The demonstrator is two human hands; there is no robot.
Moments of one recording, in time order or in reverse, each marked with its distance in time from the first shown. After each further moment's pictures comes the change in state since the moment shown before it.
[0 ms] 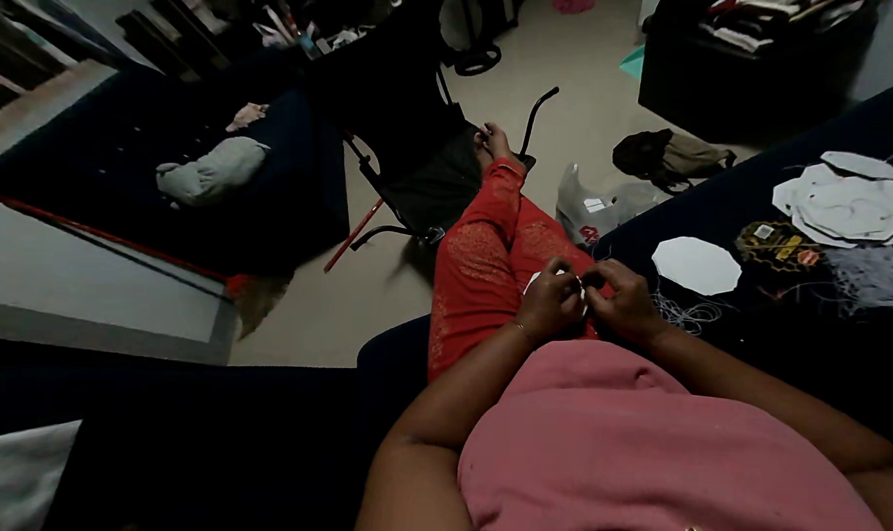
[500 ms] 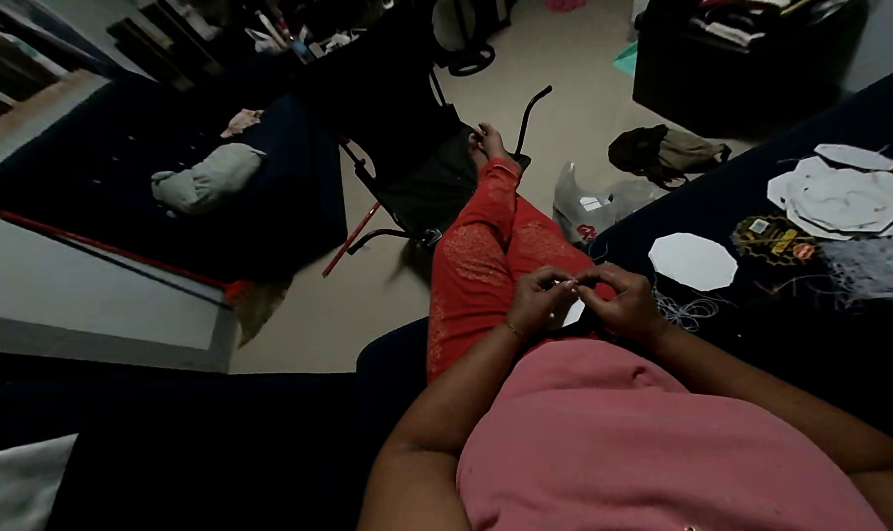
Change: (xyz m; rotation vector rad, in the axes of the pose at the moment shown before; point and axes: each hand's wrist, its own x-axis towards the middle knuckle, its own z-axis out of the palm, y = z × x) left_hand -0.001 -0.001 -0.007 -0.540 0.089 -0.245; right_hand -0.003 -0.002 -0.004 0.170 0.017 0.010
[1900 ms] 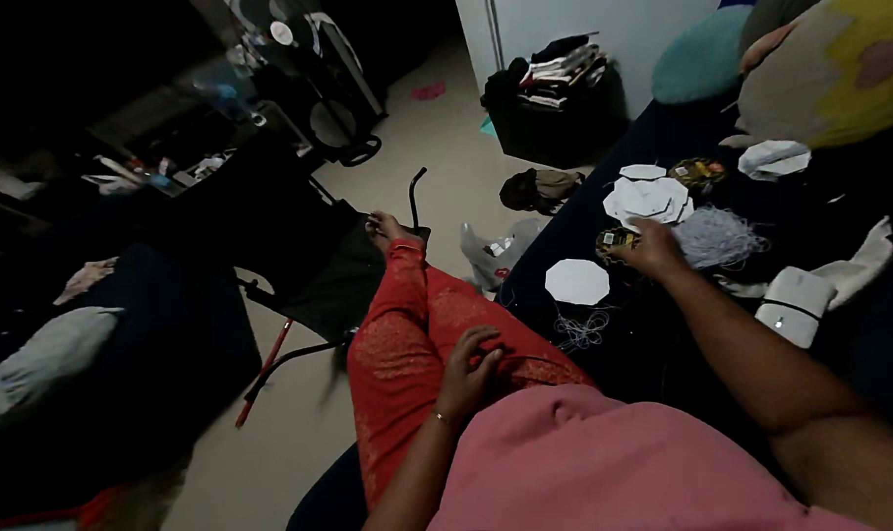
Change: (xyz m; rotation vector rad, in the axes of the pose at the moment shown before) left_hand 0.008 0.000 0.002 0.362 -0.281 0.248; right_hand -0.003 0.076 -0.209 -0.540 0.164 0.819
